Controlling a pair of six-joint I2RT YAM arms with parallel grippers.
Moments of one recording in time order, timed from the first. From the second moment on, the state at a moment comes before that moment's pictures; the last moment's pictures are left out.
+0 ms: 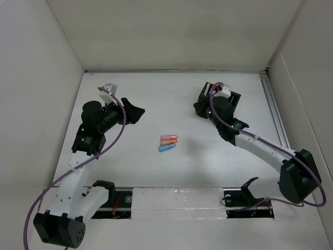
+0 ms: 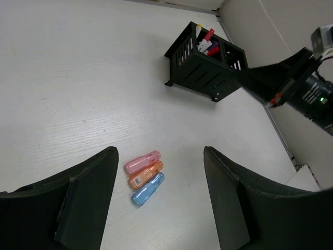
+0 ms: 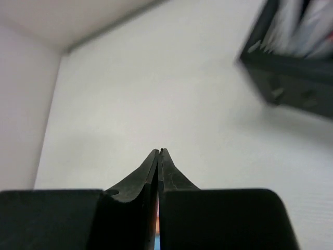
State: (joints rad) left arm -0.18 0.86 0.84 -0.21 0.45 -0.46; right arm 0.50 1.29 0.88 0.14 0.27 0.75
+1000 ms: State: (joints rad) left arm -0.18 0.89 0.84 -0.21 0.43 -0.45; right arm 1.03 1.74 1.00 -0.11 0.18 0.69
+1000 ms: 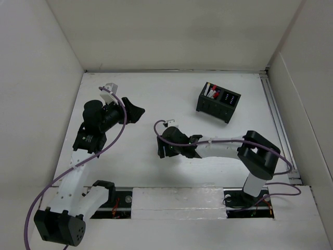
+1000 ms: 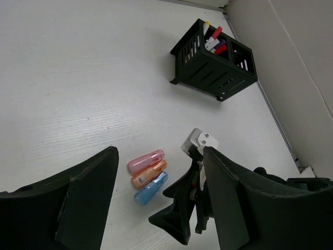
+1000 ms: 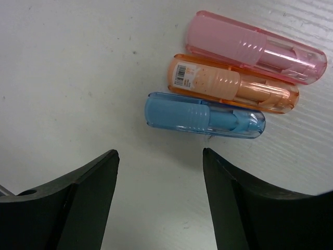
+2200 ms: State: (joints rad) left arm -0.18 0.89 0.84 -0.21 0.44 -0.45; right arm 1.08 1.94 1.18 -0.26 0.73 0.87
